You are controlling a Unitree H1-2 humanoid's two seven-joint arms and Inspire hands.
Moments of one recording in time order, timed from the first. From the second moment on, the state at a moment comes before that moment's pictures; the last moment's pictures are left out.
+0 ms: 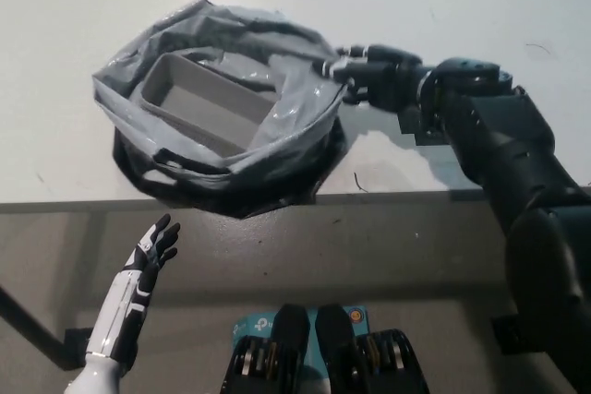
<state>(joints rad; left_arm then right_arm) 0.03 0.16 -0.01 -0.10 0.03 -0.18 -0.10 -1.26 -0.07 -0.32 1.28 0.02 0.35 0.32</state>
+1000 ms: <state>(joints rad) 0.02 0.16 -0.01 -0.10 0.03 -0.17 -0.10 -1.48 0.04 -0.51 0.97 0.44 0.47 0.06</state>
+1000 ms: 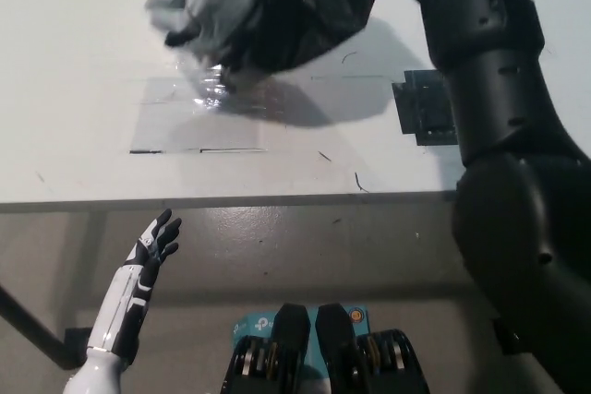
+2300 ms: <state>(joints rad) -0.05 0.16 -0.02 -0.10 0.03 -0.13 -0.10 -1.47 -0.13 -0.15 0.48 0.53 0.46 -0.05</state>
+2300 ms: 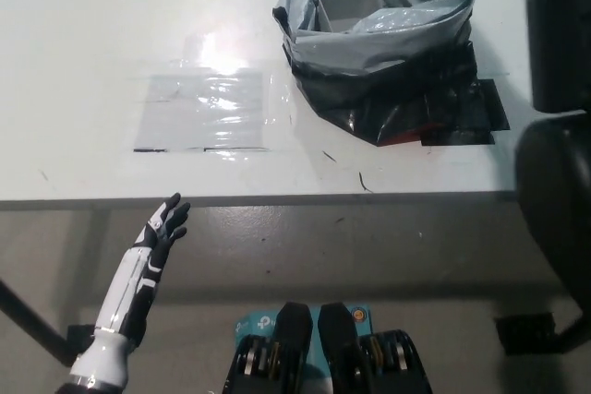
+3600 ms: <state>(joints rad) -0.22 0.16 -0.02 -0.06 0.03 -0.10 -0.10 -0.28 -0.21 -0.07 -0.43 0.17 0.26 -0.03</state>
